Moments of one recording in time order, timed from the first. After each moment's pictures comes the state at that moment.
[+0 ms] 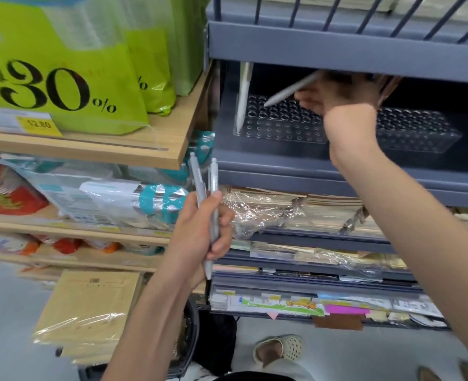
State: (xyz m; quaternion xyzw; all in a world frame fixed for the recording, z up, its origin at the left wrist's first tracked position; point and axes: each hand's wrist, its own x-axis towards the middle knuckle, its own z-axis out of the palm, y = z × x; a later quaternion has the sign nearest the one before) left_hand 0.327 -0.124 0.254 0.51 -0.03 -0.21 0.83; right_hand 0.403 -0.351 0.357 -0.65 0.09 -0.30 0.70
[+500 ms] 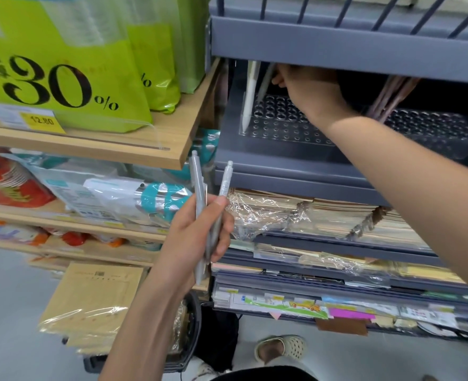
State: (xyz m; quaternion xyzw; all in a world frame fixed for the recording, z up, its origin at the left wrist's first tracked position) left_hand 0.329 -0.117 0.245 0.57 -0.07 -0.17 0.80; right_hand 0.474 -0.351 0.356 -0.93 0.04 -0.15 0.33
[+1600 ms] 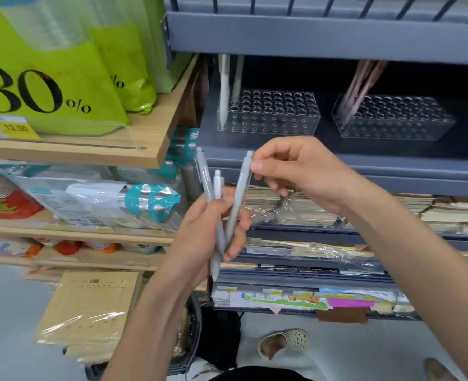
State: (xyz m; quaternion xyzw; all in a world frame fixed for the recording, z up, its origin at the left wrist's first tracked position) left_hand 0.316 -0.156 0.257 0.55 -0.11 -0.23 0.80; right_hand 0.334 -0.349 0.317 -0.77 -0.08 0.05 0.63
